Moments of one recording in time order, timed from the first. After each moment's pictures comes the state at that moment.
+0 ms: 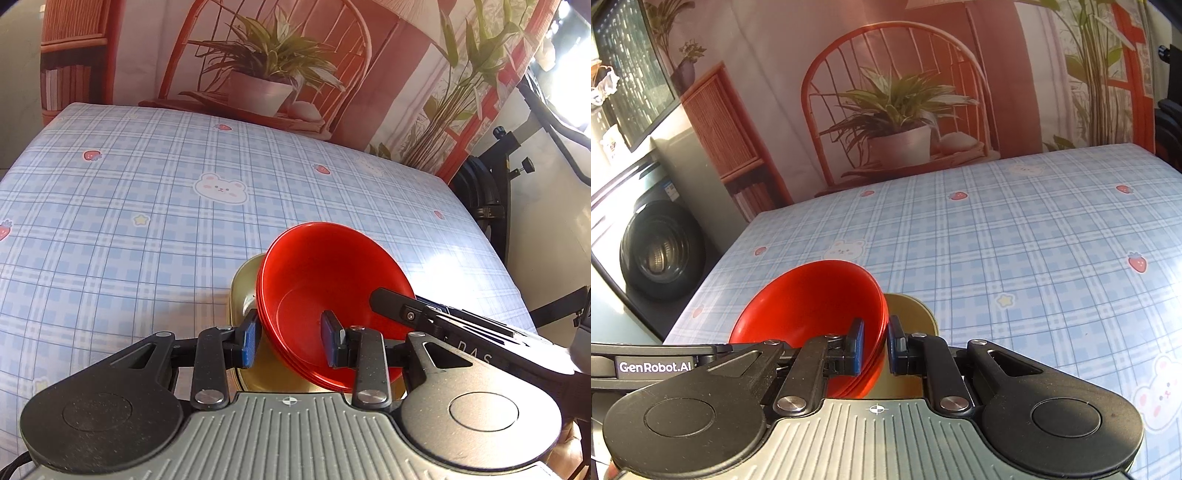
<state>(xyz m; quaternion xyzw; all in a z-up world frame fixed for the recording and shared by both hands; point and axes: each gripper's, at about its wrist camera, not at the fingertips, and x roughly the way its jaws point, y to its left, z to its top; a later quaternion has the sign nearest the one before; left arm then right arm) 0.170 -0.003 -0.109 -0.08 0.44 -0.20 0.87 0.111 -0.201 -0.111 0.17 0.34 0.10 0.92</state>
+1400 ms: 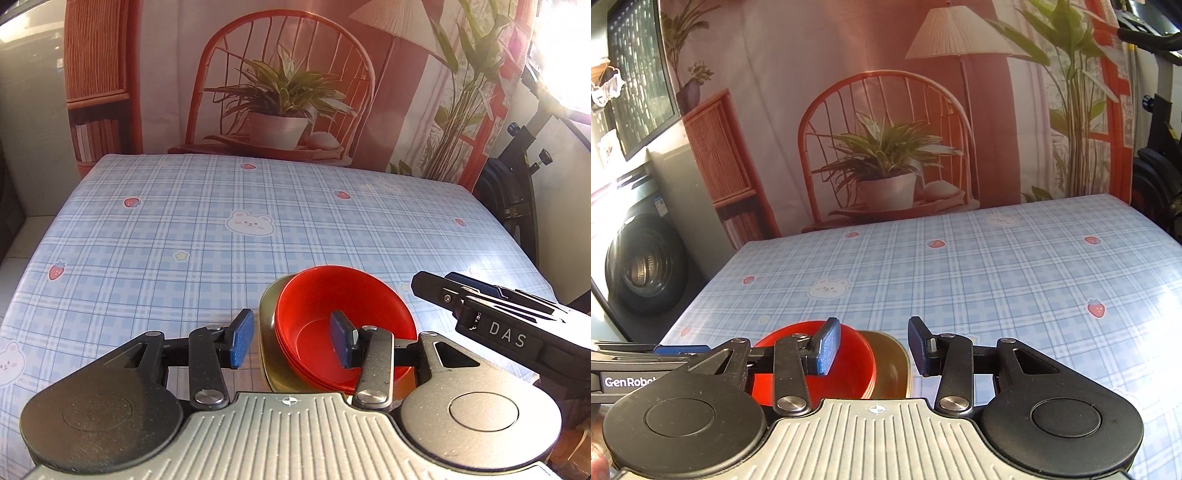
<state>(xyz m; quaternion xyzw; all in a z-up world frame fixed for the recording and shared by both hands) 0.140 -0.015 -0.067 -0.01 0.39 -0.14 0.91 0.085 -0.216 -0.075 0.14 0.28 0.07 0.95</state>
